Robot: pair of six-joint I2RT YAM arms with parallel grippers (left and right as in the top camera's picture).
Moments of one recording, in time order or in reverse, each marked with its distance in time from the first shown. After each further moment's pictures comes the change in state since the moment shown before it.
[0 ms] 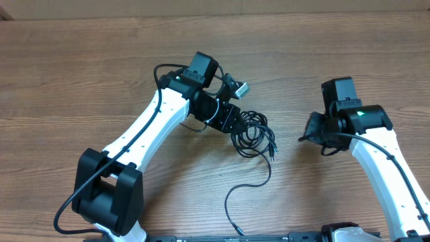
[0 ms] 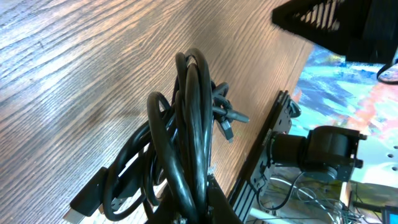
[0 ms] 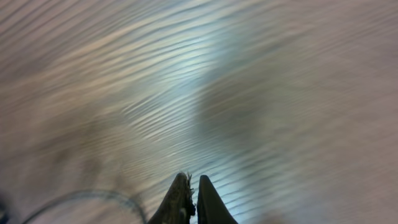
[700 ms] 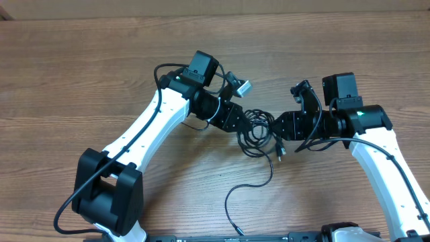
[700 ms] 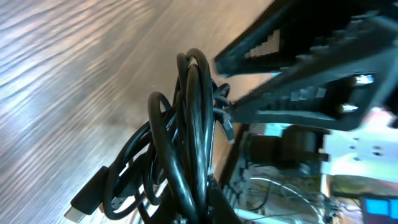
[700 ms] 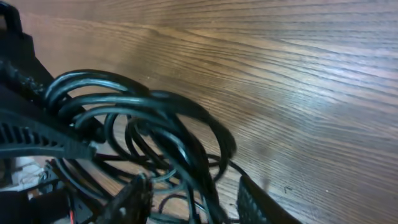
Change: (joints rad) left arm 0.000 0.000 0.000 0.038 0.117 0.011; right arm 0.000 0.000 0.000 0.140 -0.687 -0.489
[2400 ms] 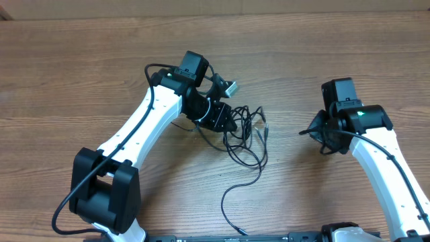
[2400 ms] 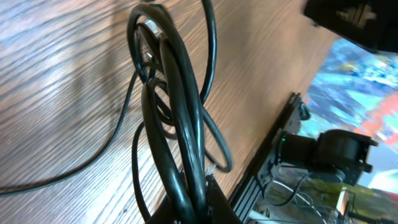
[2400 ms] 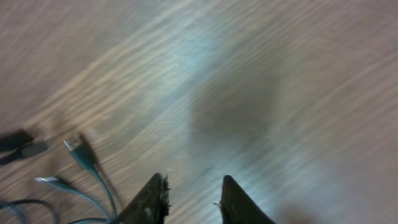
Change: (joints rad) left arm 0.052 0.000 0.000 -0.105 -0.156 -0.010; right arm -0.002 0.000 0.000 -0.135 0.711 0.663
